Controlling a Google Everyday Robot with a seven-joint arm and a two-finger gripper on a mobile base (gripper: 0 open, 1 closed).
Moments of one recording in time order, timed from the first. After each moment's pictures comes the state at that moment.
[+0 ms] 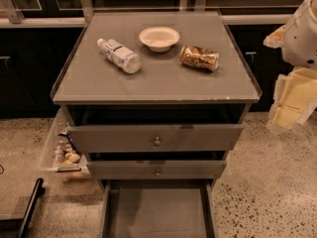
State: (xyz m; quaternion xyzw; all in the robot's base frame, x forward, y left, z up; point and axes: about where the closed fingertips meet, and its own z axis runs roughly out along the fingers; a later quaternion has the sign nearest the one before) arm 0.438 -0.217 0.976 -0.60 0.78 -0.03 0.16
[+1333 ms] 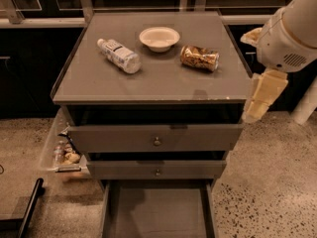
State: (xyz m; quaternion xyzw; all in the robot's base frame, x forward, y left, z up) arm 0.490 -0.197 0.952 -0.63 0.74 -0.03 0.22
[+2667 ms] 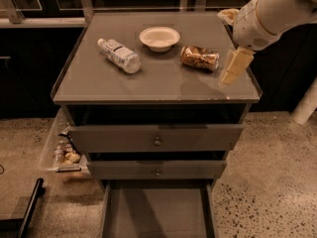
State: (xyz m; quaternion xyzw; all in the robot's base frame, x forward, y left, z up) arm 0.616 -0.178 0.946 -0.66 0.67 -0.04 0.34
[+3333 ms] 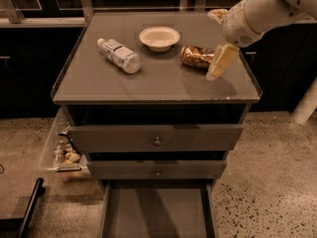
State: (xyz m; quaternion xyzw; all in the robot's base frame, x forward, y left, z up) arm 0.672 -0.167 0.928 -0.66 0.66 0.00 0.38
